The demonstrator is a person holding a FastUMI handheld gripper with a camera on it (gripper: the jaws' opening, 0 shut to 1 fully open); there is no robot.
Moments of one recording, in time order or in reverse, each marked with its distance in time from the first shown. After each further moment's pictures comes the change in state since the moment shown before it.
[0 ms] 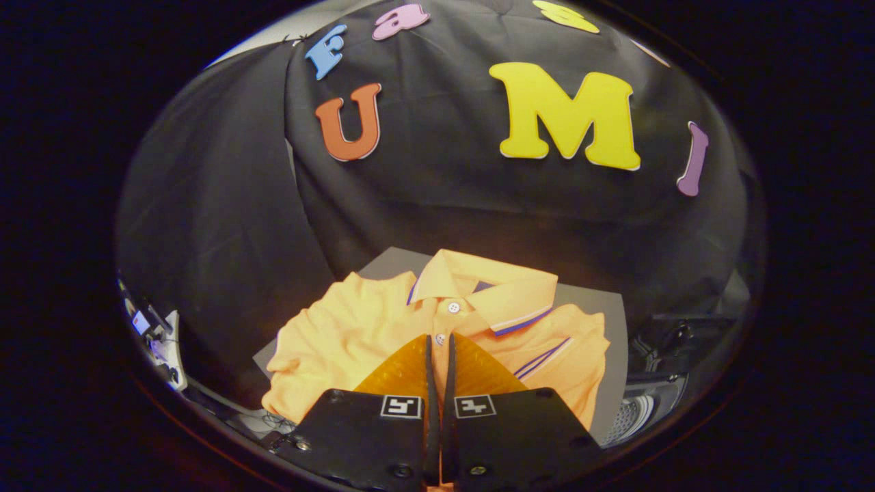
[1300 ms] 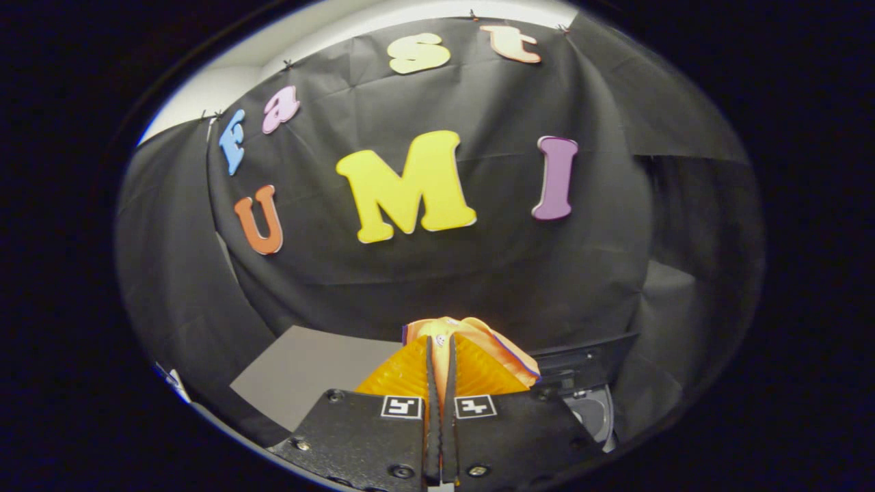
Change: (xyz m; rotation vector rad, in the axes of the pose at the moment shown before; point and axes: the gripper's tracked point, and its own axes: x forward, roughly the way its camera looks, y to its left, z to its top) arm -0.176 -0.263 0.047 0.222 -0.229 -0.252
